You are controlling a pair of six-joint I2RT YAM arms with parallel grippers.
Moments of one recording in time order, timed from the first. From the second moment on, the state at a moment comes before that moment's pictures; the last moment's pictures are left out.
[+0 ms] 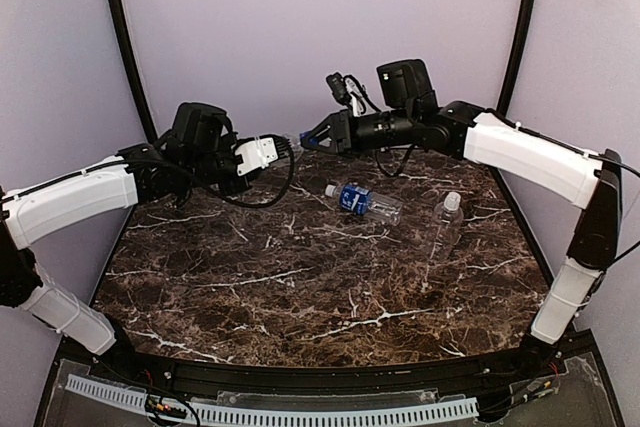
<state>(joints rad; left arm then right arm) -0.73 1.40 1.21 -0.31 -0.21 0.88 0.80 1.72 1.65 -0.33 -0.47 0.50</state>
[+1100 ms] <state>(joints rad) -0.74 1.40 1.32 -0.97 0.42 0.96 1.04 1.36 1.27 -0.25 -0.54 -0.93</state>
